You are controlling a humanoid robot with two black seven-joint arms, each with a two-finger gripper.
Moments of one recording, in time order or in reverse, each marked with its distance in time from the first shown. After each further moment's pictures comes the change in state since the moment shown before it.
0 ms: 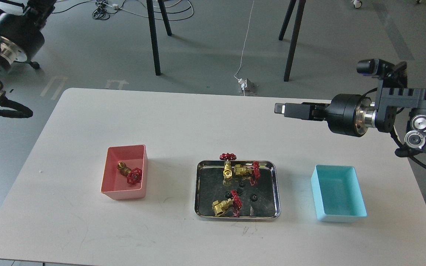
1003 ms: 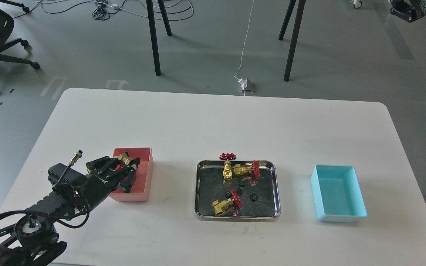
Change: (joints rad) left arm 0.724 -0.209 0.101 -0.106 1.255 0.377 0.030; right arm 0.025 0.040 0.507 -0.586 0.868 -0.003 -0.080
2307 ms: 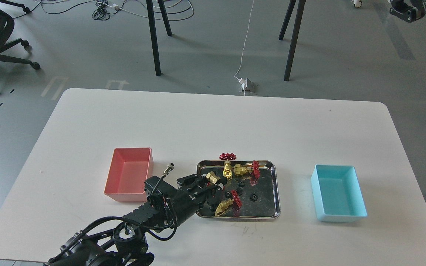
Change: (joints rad) left arm -0.102 -0.432 0.175 0.085 0.000 -0.046 0.043; right arm -0.004 -0.006 0.000 -0.001 0.074 0.003 0.000
